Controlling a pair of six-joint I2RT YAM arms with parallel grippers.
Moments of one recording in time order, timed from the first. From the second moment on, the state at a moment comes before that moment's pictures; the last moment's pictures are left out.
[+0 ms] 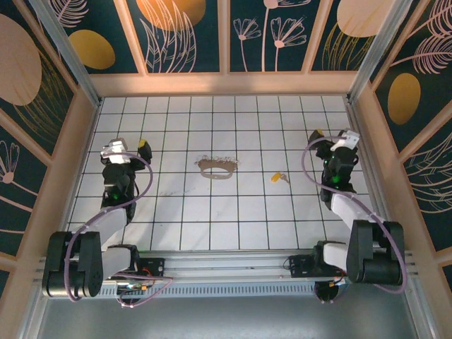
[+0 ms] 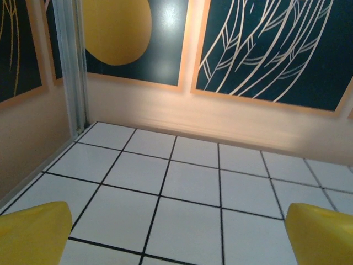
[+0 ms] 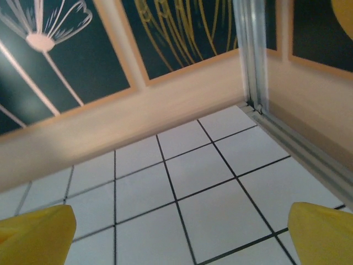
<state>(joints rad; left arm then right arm) -0.02 1.16 0.31 0.82 -0.13 -0.18 -0.05 1.19 0.47 0.60 0.13 0.32</state>
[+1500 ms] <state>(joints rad) -0.33 1.34 0.46 0.67 0.08 -0.62 0.62 1.80 0.95 0.10 -0.16 0.29</state>
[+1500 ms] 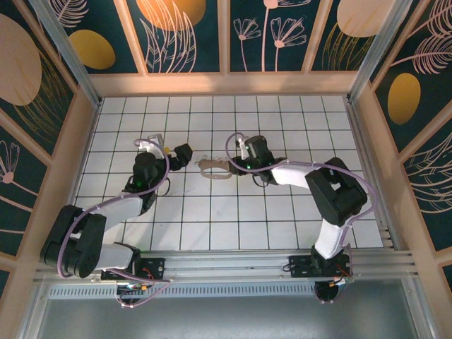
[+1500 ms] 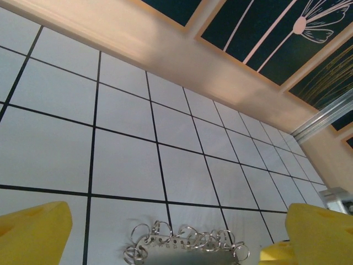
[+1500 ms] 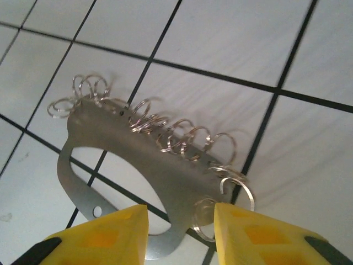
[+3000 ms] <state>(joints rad) -0.33 1.33 0.46 0.65 0.10 -0.61 0.70 1.90 1.05 -0.04 0.10 0.15</state>
